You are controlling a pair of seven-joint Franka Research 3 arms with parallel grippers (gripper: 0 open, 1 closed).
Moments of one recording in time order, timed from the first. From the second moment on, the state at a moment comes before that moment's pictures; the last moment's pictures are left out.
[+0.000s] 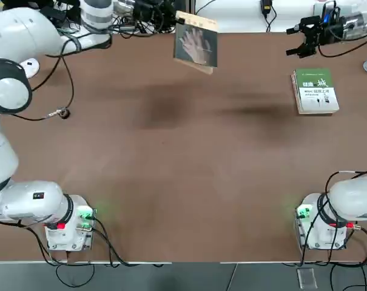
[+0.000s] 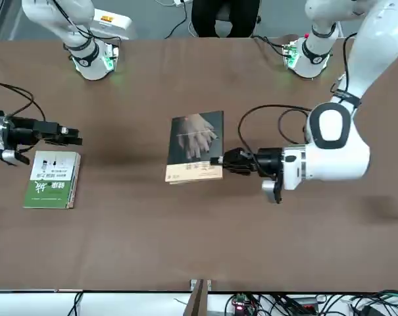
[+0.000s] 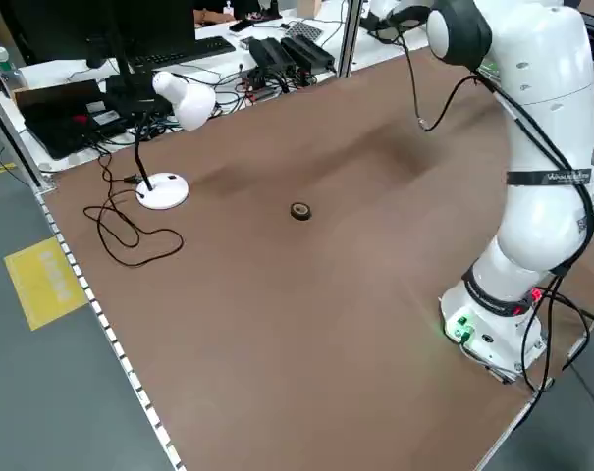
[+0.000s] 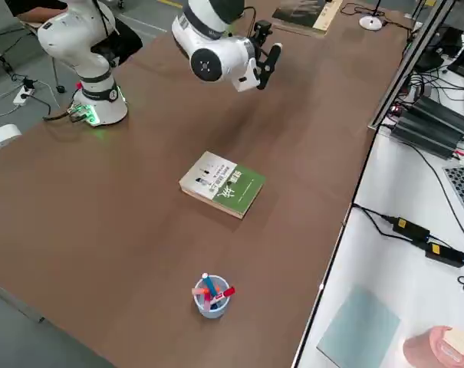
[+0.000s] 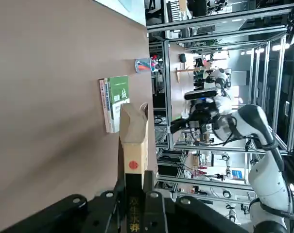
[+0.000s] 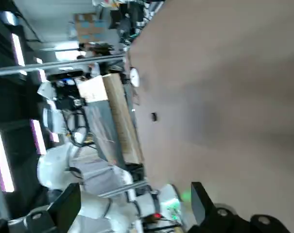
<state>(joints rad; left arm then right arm) 0.04 0.62 -0.62 -1.41 -1.05 2.13 0.28 -0.03 0.09 -0.09 -2.08 1.29 1.64 -0.44</state>
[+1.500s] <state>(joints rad) -0.06 0.69 -0.62 -1.38 -1.18 2.23 0.30 0.01 0.14 -0.09 -2.15 1.33 1.54 -0.55</state>
